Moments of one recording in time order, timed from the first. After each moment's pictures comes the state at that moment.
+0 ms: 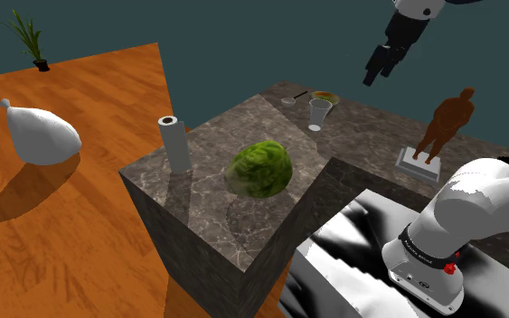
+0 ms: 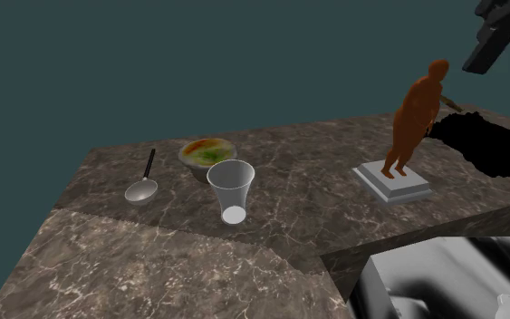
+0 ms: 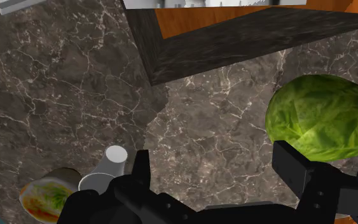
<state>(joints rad) 0.00 -0.82 -0.06 -2.30 -0.09 1.65 -0.07</state>
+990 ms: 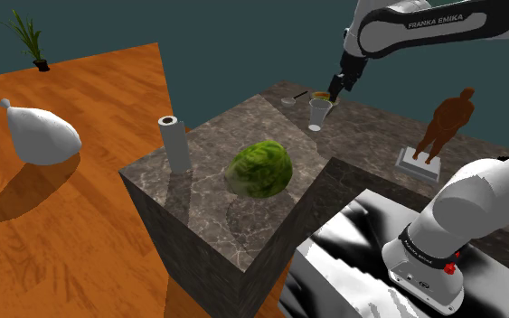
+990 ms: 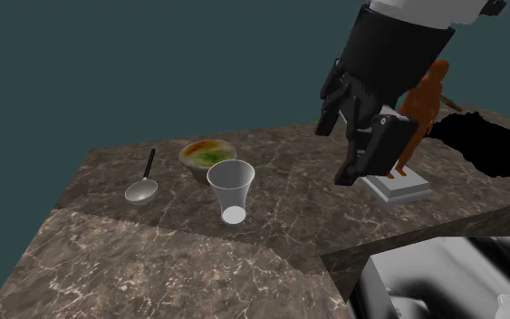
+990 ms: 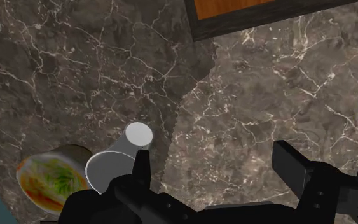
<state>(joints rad) -0.03 -0.46 -0.11 -2.33 -0.21 2.05 -0.11</state>
